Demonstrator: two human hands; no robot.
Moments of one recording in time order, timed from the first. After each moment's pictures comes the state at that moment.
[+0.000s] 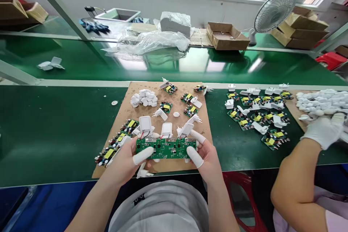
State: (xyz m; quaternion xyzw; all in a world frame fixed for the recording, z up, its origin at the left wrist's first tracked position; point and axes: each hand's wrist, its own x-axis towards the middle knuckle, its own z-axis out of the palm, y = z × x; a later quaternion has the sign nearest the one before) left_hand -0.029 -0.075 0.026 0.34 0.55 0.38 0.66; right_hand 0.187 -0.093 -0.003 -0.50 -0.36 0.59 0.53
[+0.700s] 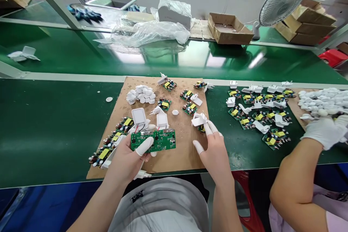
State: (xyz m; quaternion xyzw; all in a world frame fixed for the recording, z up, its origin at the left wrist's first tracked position) left_hand -0.013 -0.071 0.016 0.28 0.56 0.49 0.61; right_hand 0.224 -0.081 -0.017 -0.67 -0.68 0.06 0.29
